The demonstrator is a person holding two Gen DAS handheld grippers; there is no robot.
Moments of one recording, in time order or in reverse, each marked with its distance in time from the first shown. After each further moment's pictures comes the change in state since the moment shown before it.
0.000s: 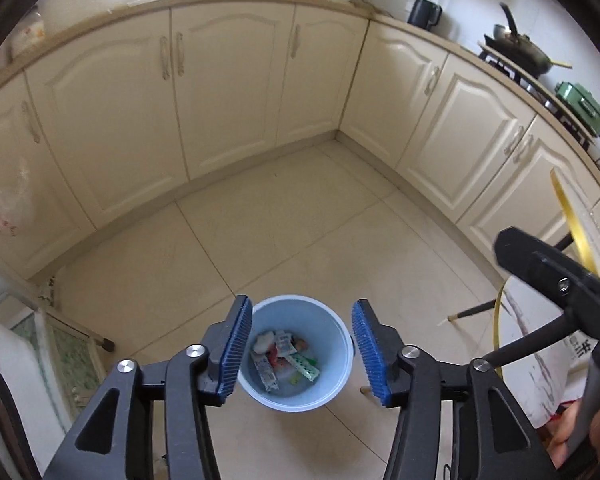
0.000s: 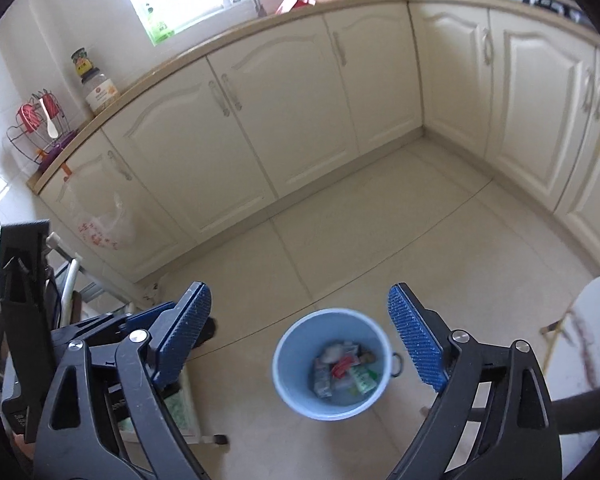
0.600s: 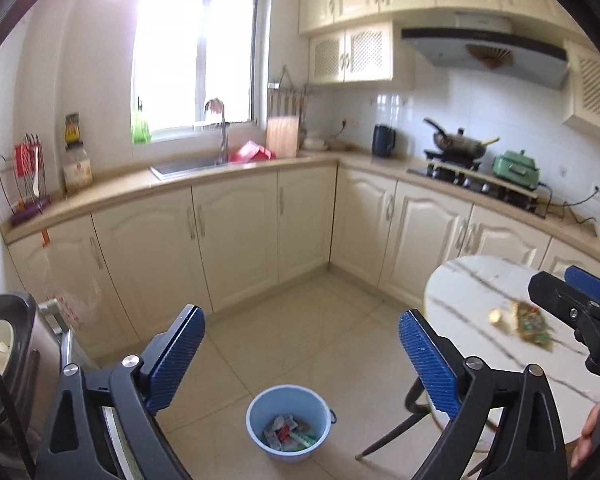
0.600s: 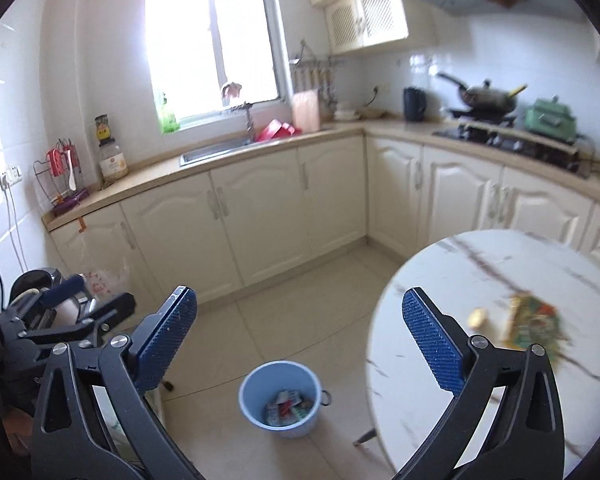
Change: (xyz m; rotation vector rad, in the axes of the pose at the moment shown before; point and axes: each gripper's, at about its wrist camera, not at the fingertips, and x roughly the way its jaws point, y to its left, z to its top) left arm -0.261 -0.149 -0.075 0.104 -0.512 0.045; right arm -0.318 0.035 -0.028 -0.085 -0.371 -0.177
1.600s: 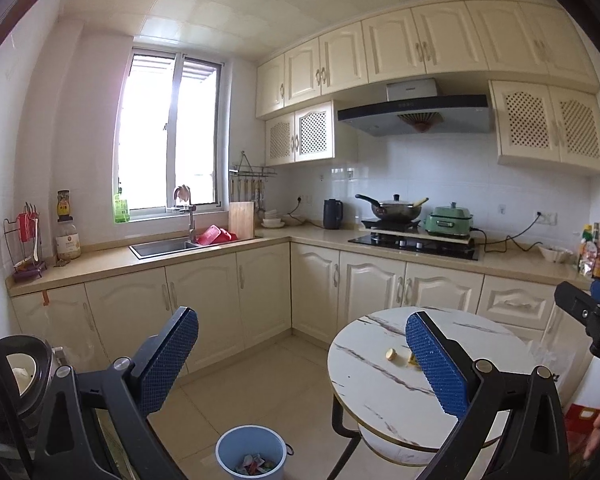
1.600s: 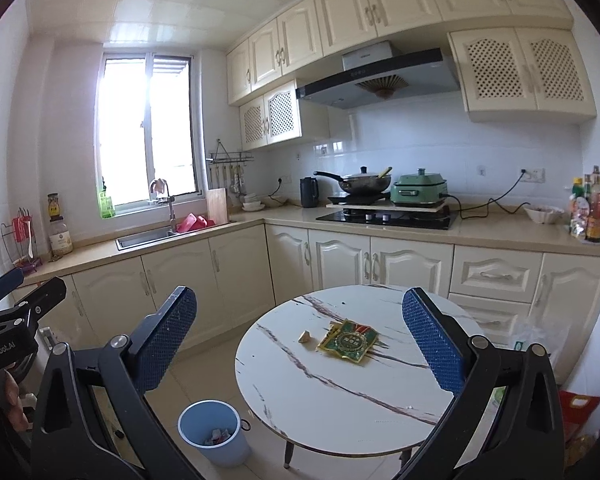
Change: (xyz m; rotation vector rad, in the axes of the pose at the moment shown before) left arm -0.294 -0.056 -0.184 0.062 -0.253 -0.107; right arm -0.271 -0.077 -0.018 0.081 -0.272 -0.284
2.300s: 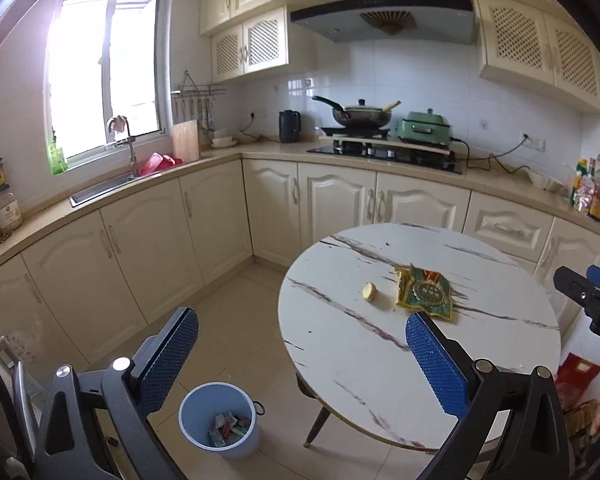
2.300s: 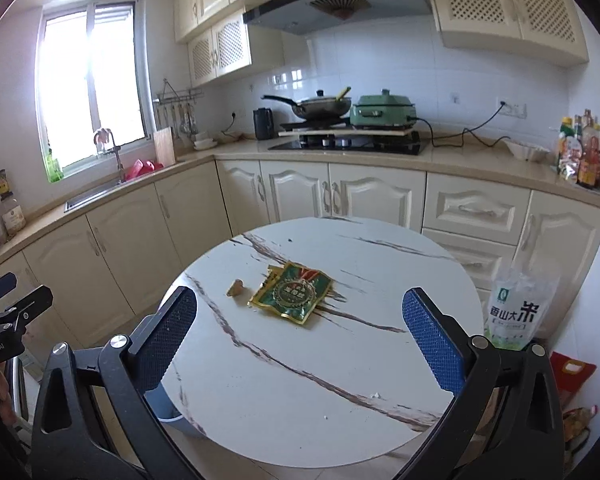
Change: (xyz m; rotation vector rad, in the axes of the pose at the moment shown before) left arm 0.255 -0.064 0.042 0.083 0.328 -0.146; right arm 0.152 -0.091 -0.061 0.061 0.278 -0.122
